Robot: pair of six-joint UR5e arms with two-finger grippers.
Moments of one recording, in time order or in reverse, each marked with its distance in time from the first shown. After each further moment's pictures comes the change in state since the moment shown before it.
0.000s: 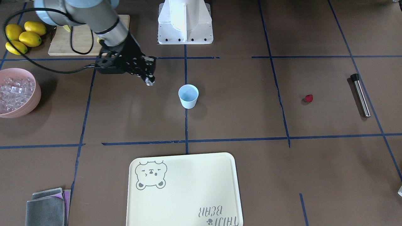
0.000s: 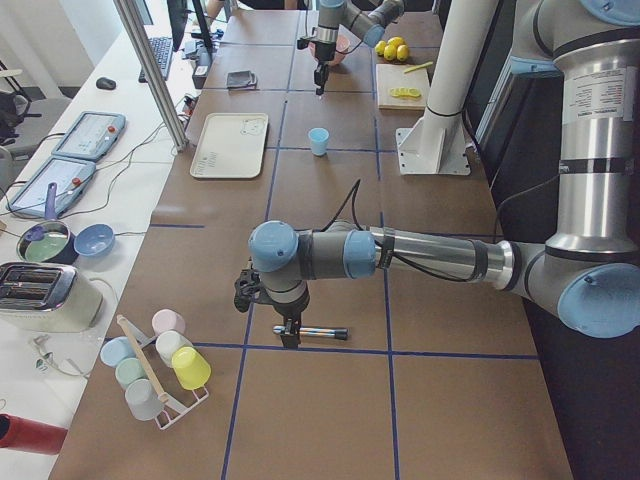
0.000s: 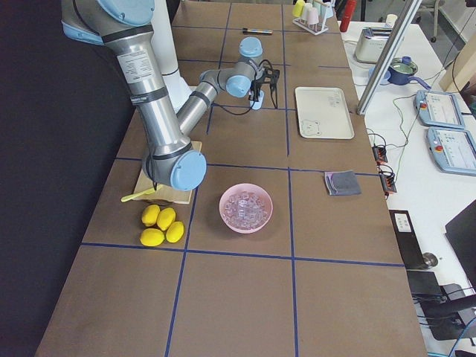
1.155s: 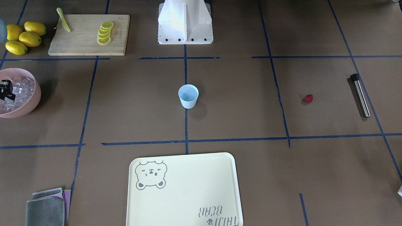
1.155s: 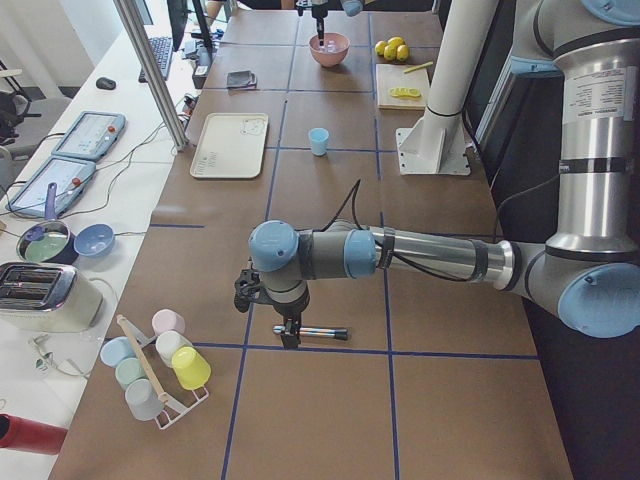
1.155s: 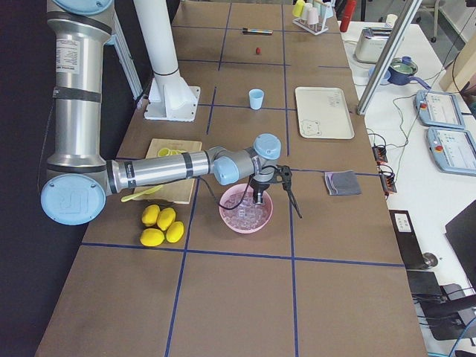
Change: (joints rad) left arm -0.001 0.000 0.000 0.001 0.001 -0.002; right arm 0.572 -0.618 -0.058 0.002 0.391 -1.089
